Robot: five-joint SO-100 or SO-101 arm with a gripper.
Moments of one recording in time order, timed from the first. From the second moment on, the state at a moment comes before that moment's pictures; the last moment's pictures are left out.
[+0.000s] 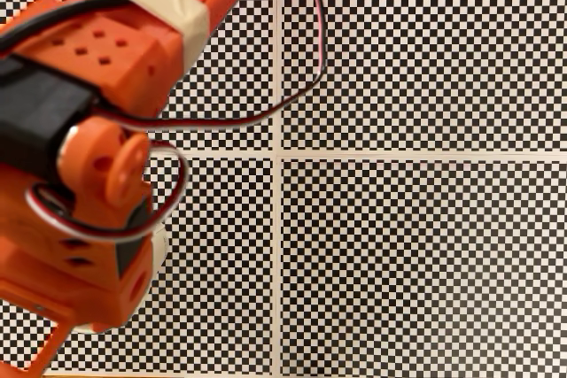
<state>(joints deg) 19.4 44.0 3.0 84.7 -89.6</state>
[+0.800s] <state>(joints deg) 14.6 63.8 3.2 98.4 -89.0</state>
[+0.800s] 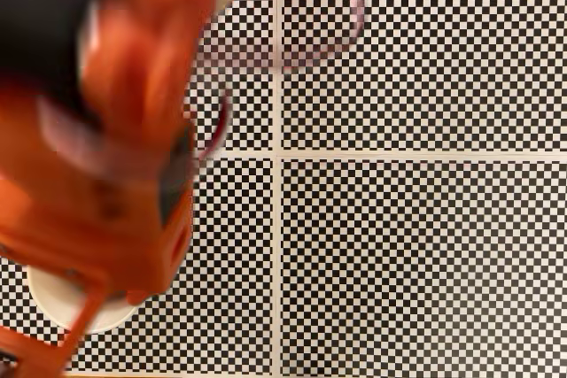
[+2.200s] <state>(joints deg) 5.2 147.3 95.4 91.8 -97.9</state>
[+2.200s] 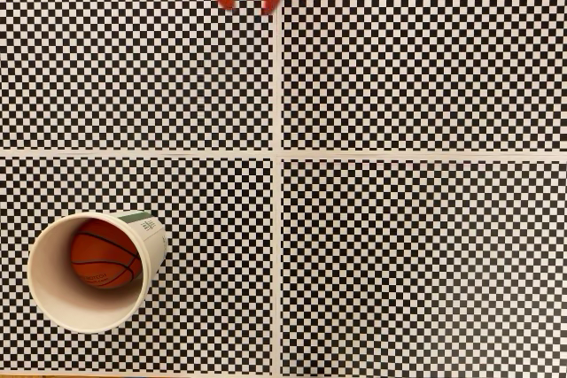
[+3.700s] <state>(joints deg) 2.6 187.6 165.0 47.5 -96.5</state>
